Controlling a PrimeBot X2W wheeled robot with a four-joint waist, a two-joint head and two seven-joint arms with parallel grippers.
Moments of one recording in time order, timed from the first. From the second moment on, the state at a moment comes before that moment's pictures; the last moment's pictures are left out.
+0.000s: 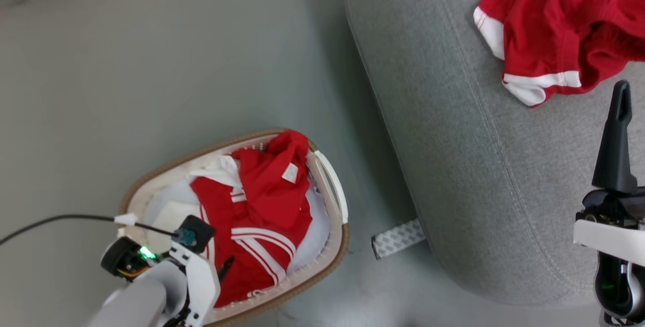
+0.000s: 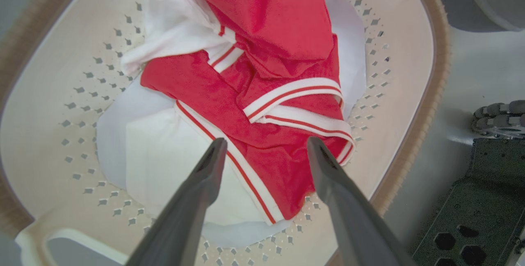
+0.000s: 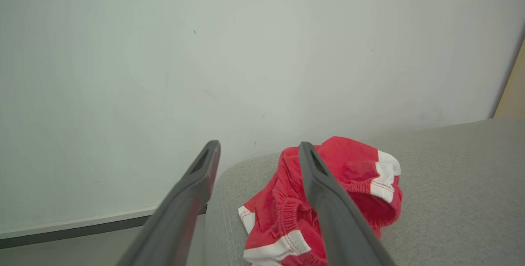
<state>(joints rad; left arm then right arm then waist) -0.63 0.39 -0.89 0.85 -0.45 -0.13 0.00 -0.30 -0.05 -0.07 -0.12 0.36 0.13 -0.26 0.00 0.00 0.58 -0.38</state>
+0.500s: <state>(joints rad) -0.77 0.44 -1.07 1.02 -0.50 -0.13 0.11 -0.33 -0.05 -0.03 -0.22 0.43 0.13 -0.26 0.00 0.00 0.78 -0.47</state>
